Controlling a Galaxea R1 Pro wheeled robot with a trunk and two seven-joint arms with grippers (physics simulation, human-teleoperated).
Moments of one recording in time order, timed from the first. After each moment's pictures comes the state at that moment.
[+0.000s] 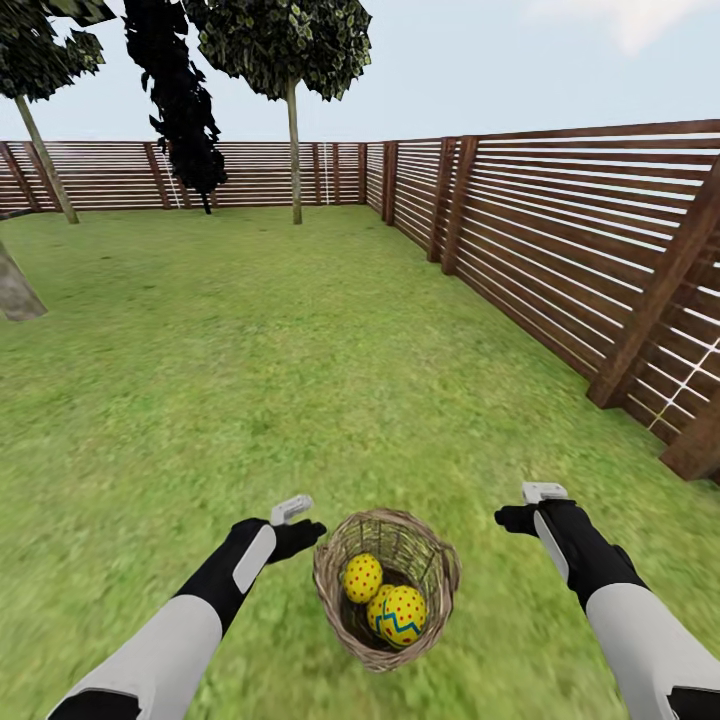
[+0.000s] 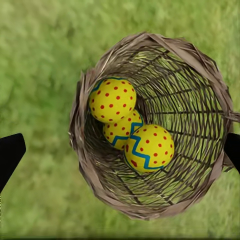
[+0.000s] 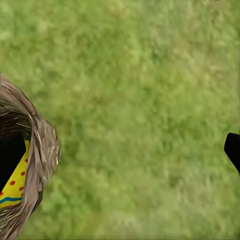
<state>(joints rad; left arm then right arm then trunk) -0.73 -0.10 -0.07 -0.56 0.51 0.54 0.12 -0.74 -0.15 -0.07 -0.67 0.01 0.62 0.02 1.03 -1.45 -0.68</state>
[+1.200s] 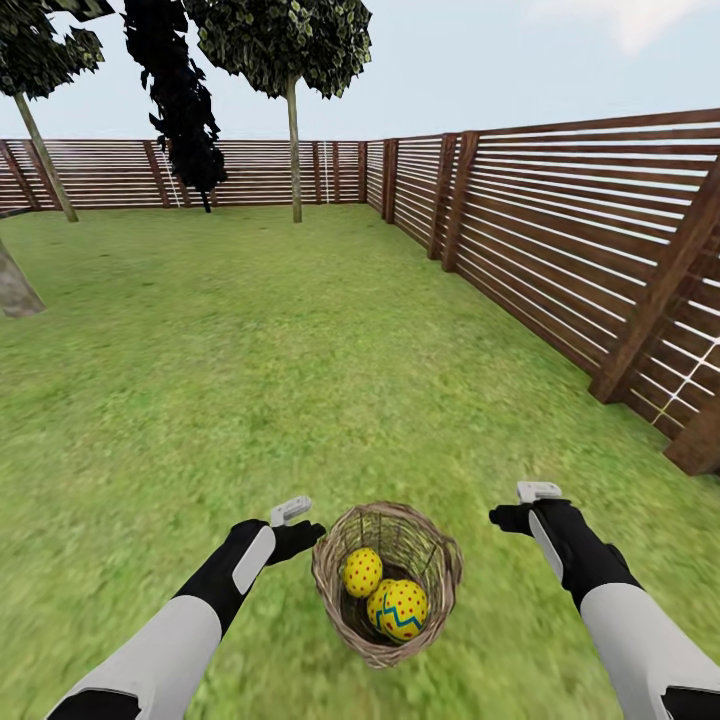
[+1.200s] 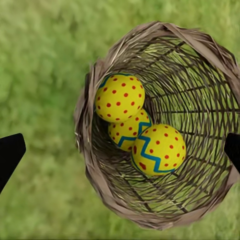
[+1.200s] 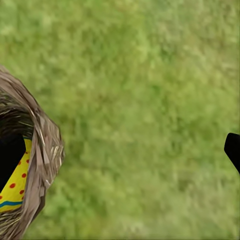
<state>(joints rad) -0.73 -0.10 -0.07 -0.55 0.51 0.53 0.12 -0.74 -0.14 -0.07 -0.68 0.02 0.62 0.02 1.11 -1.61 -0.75</state>
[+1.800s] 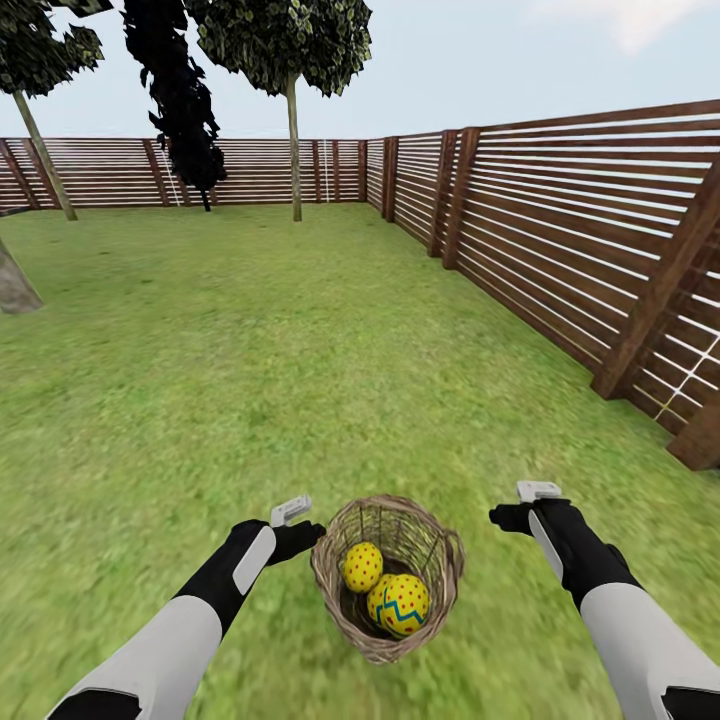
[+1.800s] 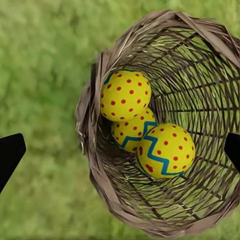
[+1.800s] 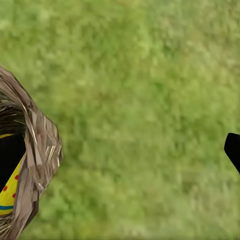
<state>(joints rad) -0.73 -0.10 -0.07 -0.55 0.51 0.53 0.12 -0.74 -0.14 -0.07 -0.68 0.02 0.62 0.02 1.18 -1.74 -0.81</state>
